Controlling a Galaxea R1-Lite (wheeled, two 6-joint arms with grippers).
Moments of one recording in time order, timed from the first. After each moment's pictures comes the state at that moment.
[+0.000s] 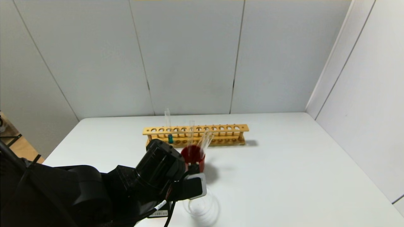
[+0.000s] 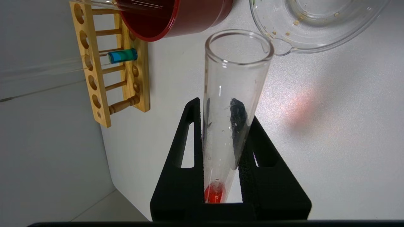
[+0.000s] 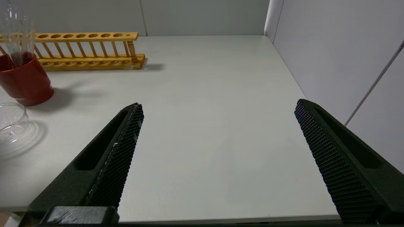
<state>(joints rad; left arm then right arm) -0.85 1.74 -0.77 -0.15 0.41 0.80 0.00 0.00 0.00 0.00 0.00 0.01</state>
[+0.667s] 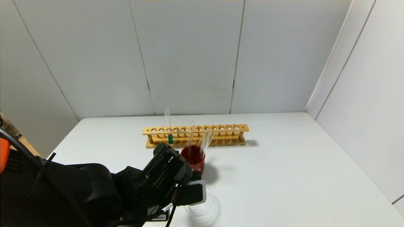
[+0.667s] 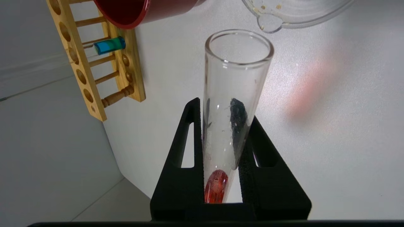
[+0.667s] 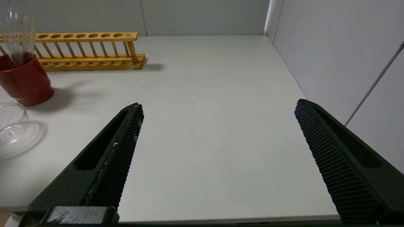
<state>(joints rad) -0.86 1.78 -0.81 -0.04 0.47 0.83 0.00 0.00 0.00 0.00 0.00 0.01</state>
